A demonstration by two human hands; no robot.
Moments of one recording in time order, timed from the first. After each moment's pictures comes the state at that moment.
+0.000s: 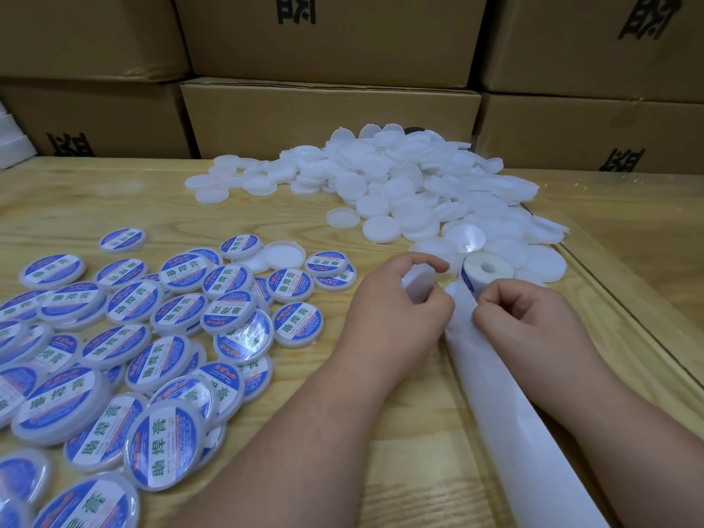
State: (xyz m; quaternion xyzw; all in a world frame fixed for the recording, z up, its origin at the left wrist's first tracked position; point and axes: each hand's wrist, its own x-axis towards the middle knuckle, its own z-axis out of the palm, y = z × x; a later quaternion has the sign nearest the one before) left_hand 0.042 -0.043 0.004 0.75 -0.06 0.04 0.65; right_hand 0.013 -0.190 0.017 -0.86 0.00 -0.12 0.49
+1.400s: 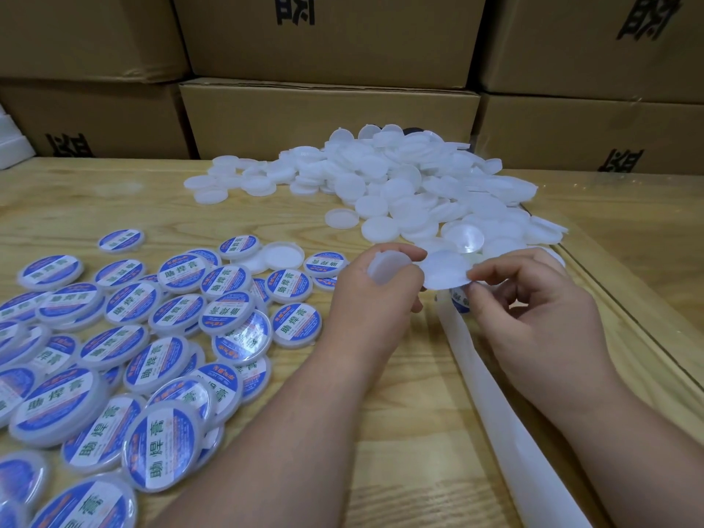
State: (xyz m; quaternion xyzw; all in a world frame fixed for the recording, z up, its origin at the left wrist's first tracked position) left_hand 0.048 -0.033 0.009 0.66 -0.02 0.02 0.75; right_hand 0.014 -0.184 0.015 -0.82 -0.07 -0.29 0.49
